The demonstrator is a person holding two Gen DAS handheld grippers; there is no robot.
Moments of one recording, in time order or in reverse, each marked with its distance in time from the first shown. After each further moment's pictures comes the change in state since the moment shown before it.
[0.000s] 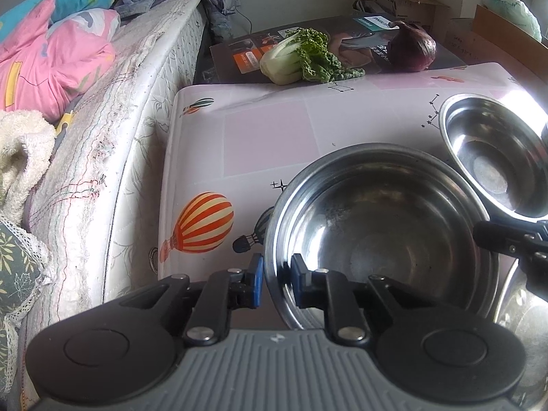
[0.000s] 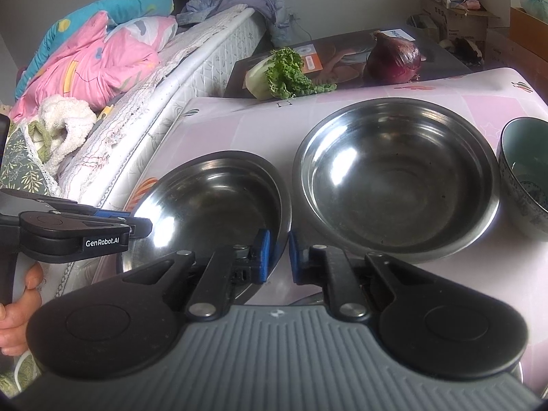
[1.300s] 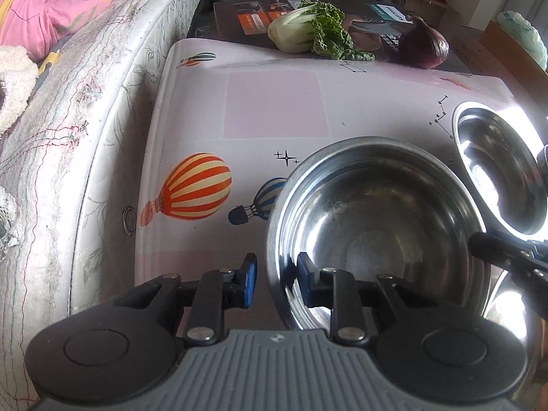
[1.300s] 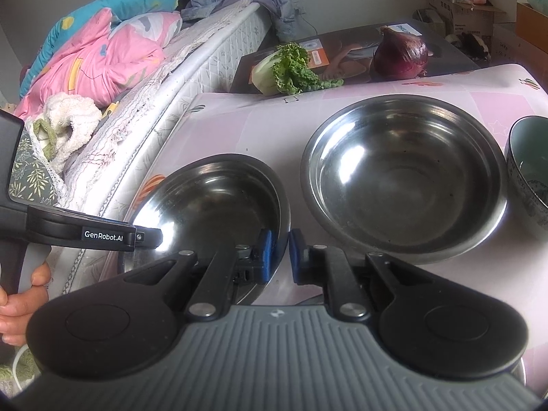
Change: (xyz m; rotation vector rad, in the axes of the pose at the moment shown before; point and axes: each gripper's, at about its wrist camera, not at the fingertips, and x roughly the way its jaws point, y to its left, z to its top) left arm 0.020 0.033 0.001 -0.139 0.123 -0.165; right arm 0.004 0.001 0.004 0.007 0.040 0.030
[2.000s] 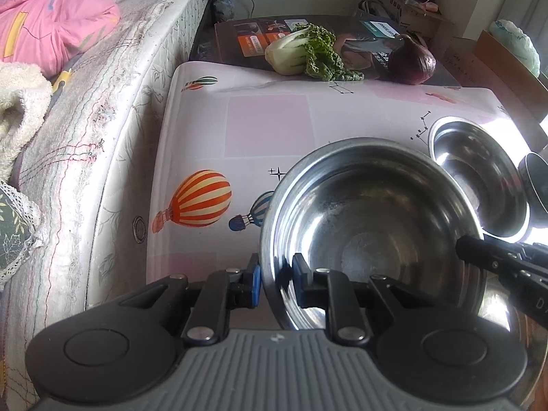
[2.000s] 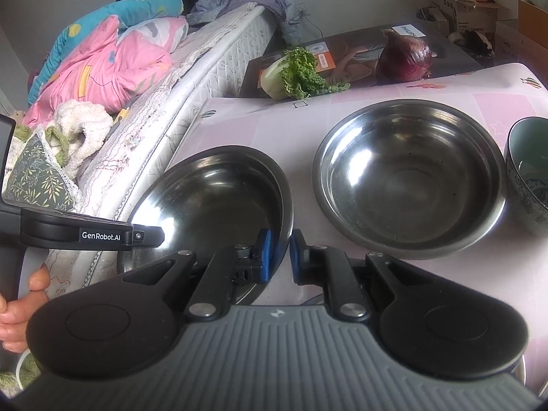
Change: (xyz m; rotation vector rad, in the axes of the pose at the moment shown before) left arm -0.041 -0.013 -0.002 0.013 -0.055 0.023; right arm -0.027 0.004 0.002 0.011 -0.029 0.027
